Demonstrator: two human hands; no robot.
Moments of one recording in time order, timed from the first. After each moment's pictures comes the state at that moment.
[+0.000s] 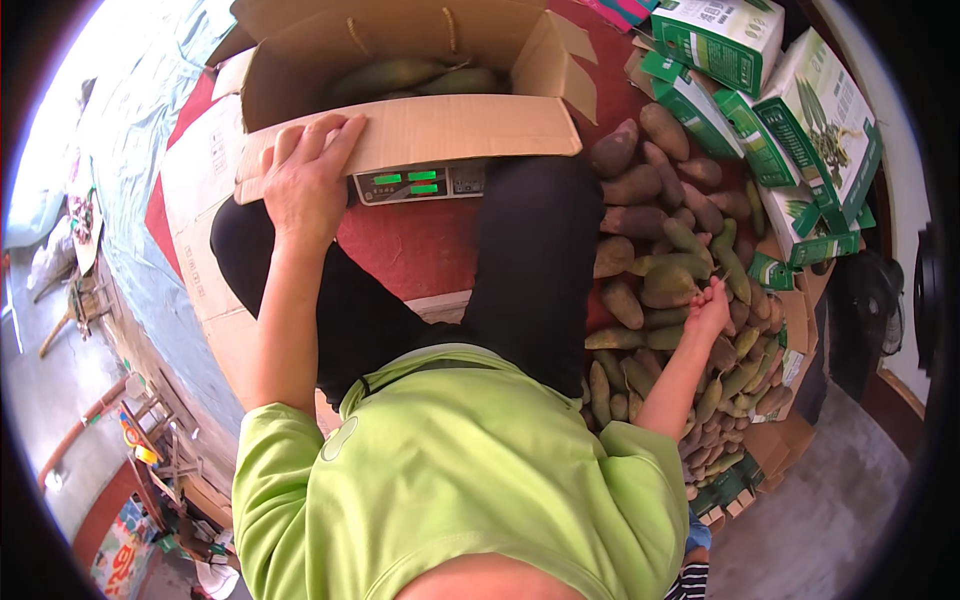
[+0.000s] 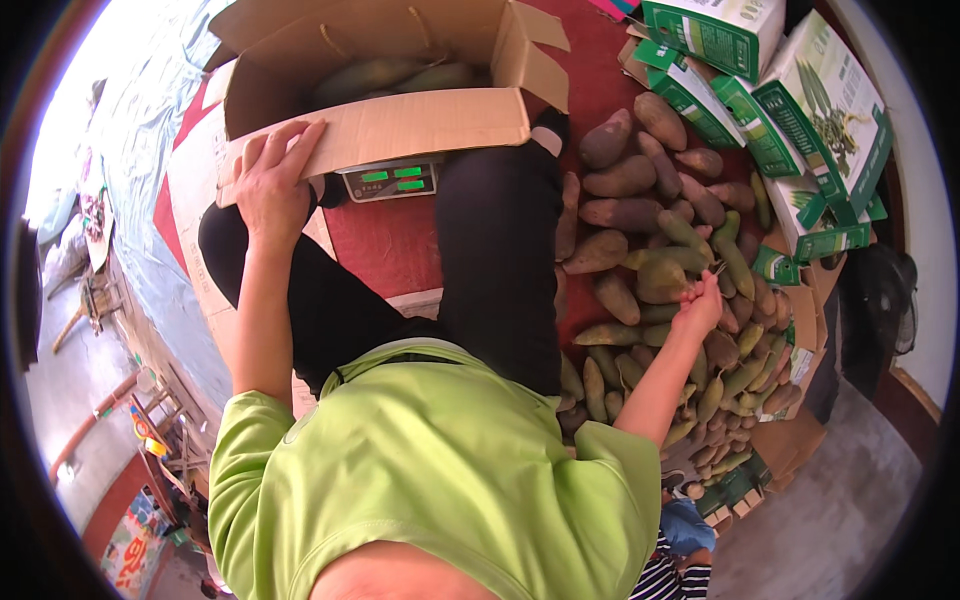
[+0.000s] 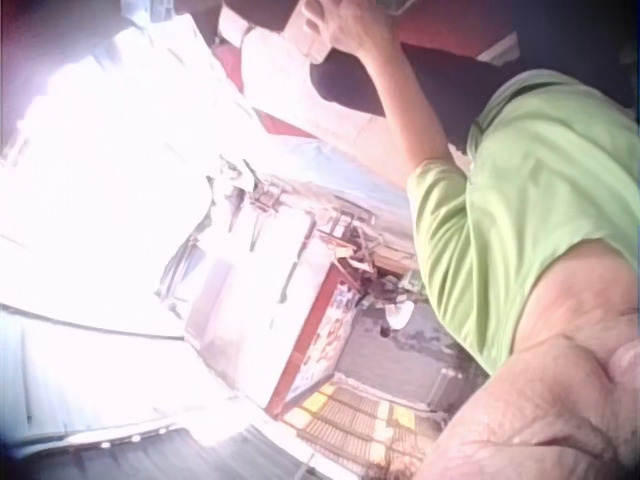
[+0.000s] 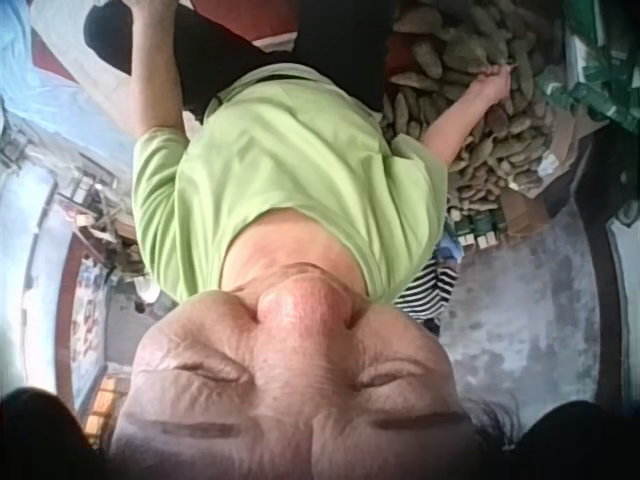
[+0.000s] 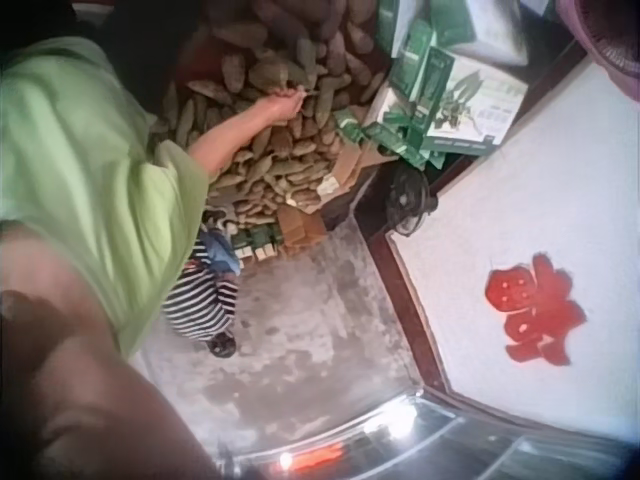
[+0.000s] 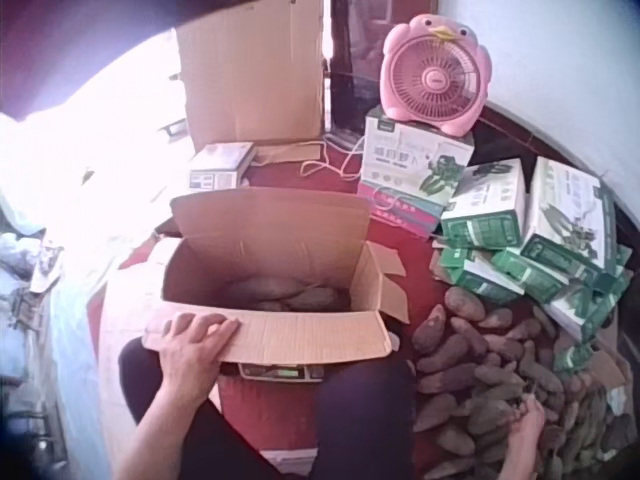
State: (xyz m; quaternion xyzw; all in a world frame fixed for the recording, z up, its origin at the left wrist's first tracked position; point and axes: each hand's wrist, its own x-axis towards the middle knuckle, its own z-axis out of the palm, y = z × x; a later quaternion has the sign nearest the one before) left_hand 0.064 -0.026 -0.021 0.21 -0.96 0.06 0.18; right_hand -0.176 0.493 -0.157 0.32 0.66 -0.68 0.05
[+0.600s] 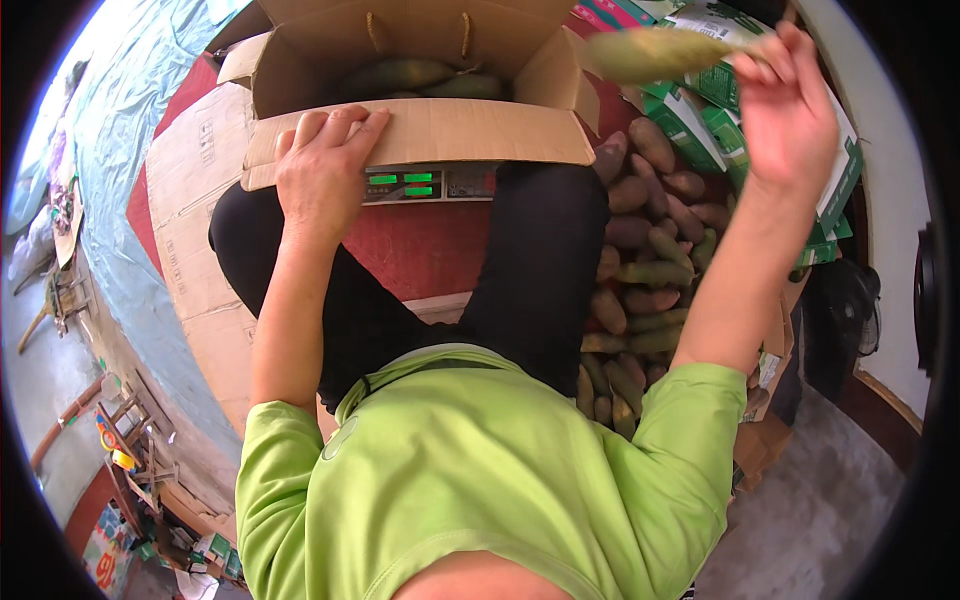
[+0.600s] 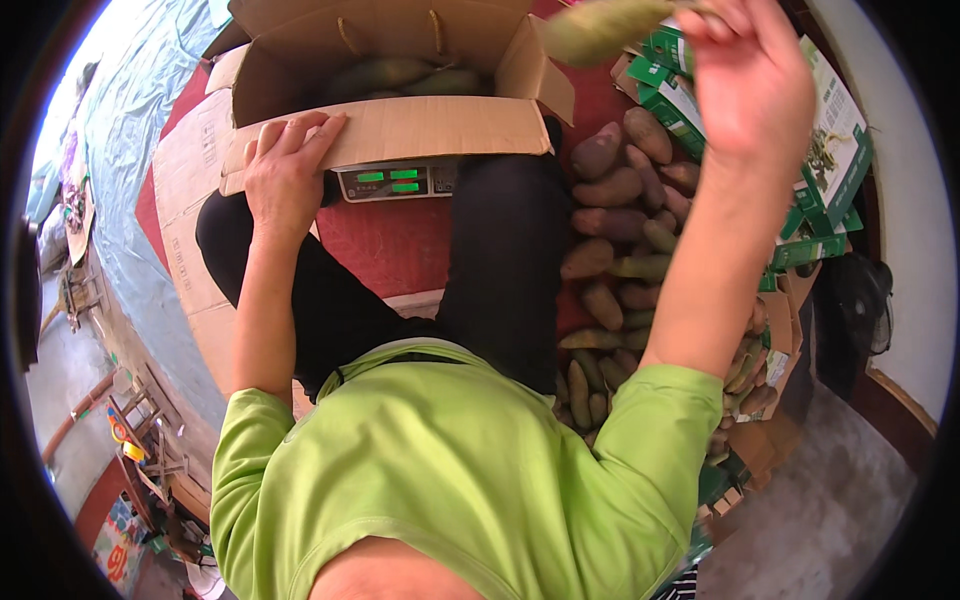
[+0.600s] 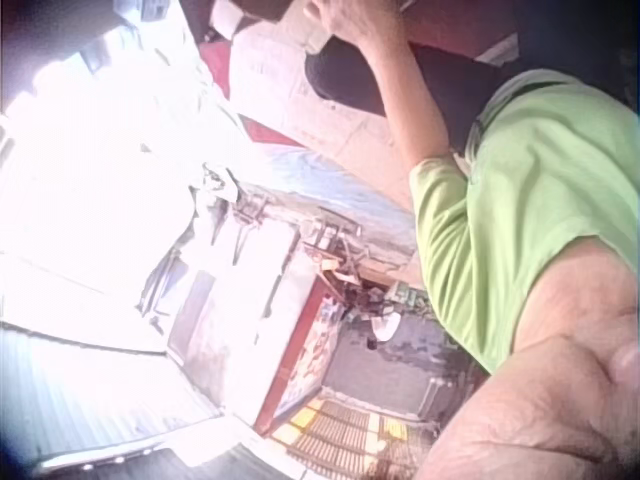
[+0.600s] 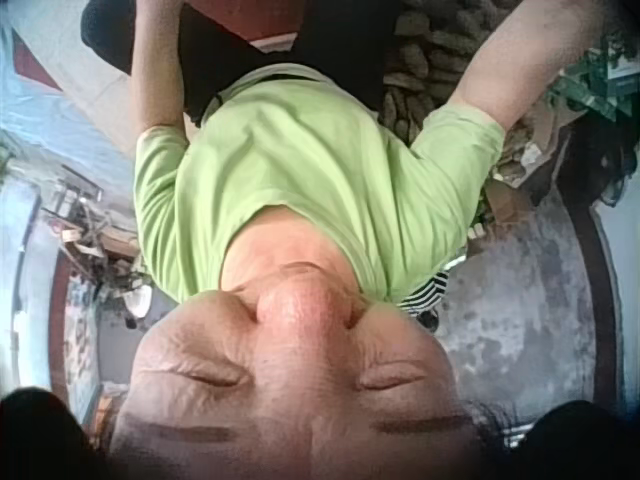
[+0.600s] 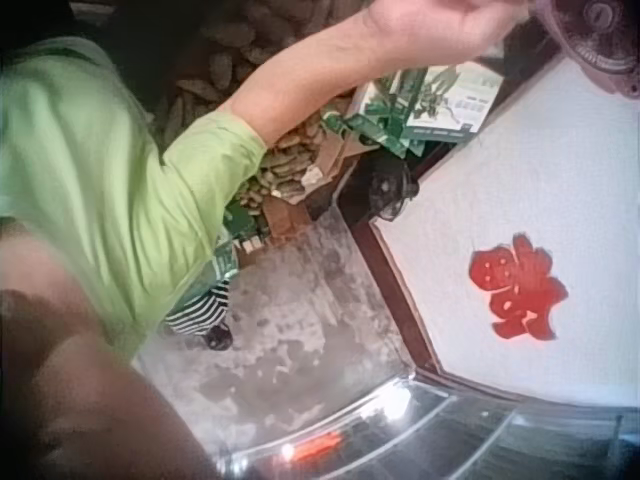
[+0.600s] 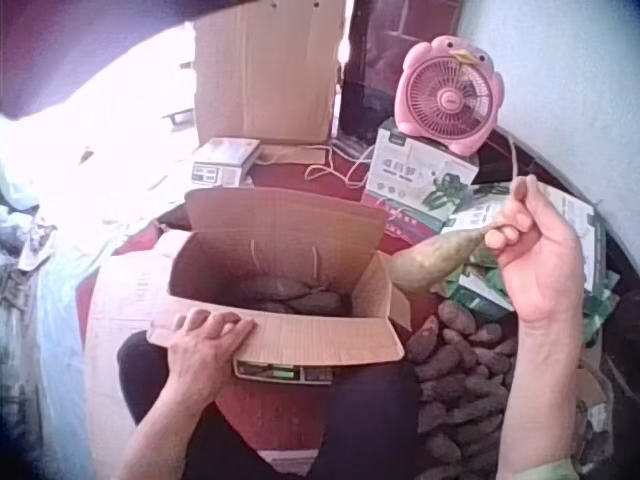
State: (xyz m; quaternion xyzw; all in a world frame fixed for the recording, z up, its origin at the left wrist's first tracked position) left_hand 0.067 -0.027 -0.018 0.22 -0.96 0.02 0.17; right_hand -0.242 0.186 0.108 -0.32 0.36 -0.80 0.36
